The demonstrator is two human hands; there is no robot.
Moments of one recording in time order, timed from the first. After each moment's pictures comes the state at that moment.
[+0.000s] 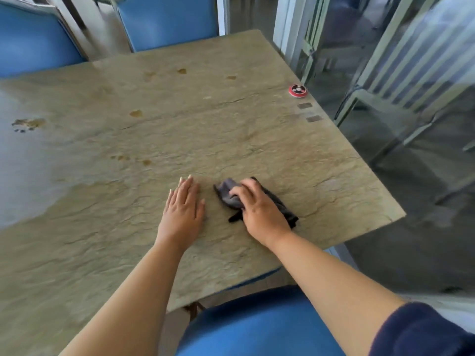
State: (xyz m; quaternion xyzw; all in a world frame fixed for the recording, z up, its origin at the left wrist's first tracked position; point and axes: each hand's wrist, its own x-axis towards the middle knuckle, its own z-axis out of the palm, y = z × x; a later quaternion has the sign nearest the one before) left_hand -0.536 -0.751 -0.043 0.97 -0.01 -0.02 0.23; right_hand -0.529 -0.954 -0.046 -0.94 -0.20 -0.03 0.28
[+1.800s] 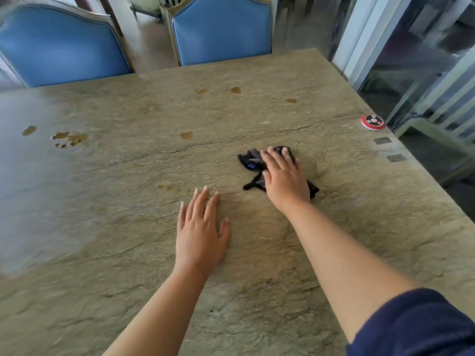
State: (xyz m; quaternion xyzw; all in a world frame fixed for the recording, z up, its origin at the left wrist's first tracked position) left_hand -0.470 -0.665 -0.051 0.98 0.04 0.04 0.19; right_hand -0.341 -0.848 -0.058 -0.99 -0.09 0.01 0.12
